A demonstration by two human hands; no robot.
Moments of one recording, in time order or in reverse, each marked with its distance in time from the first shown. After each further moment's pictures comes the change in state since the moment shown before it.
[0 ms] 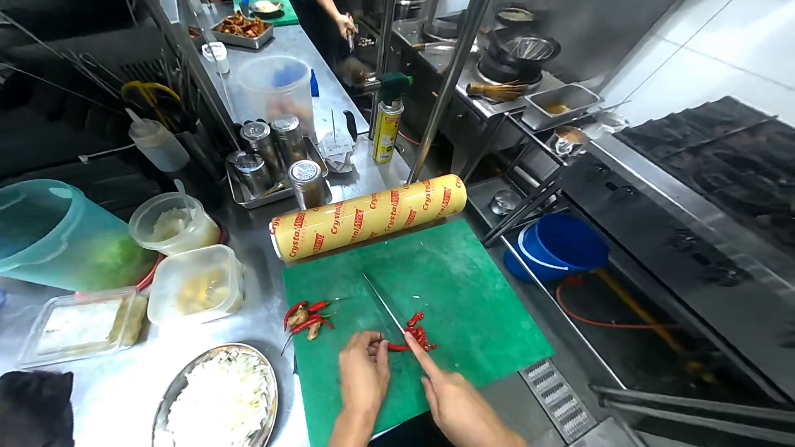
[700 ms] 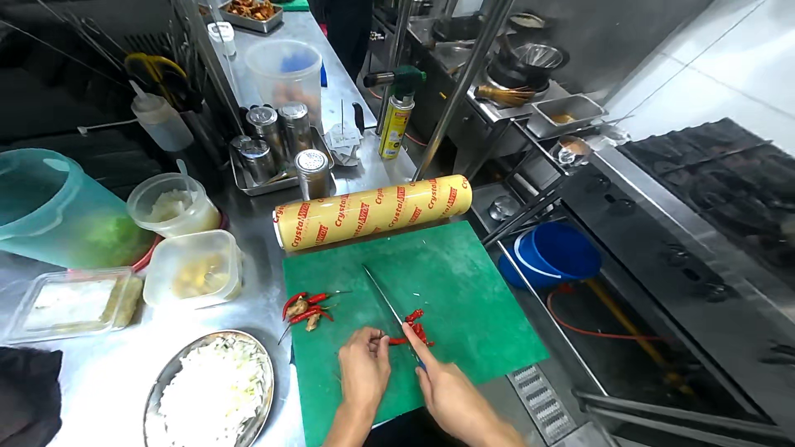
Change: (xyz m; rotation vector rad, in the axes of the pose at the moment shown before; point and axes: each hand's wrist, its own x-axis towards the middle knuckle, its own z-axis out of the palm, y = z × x) left_hand -0.004 -0.003 0.007 -0.029 0.037 -0.009; right_hand 0.007 -0.014 -0.009 -0.006 -0.050 0.061
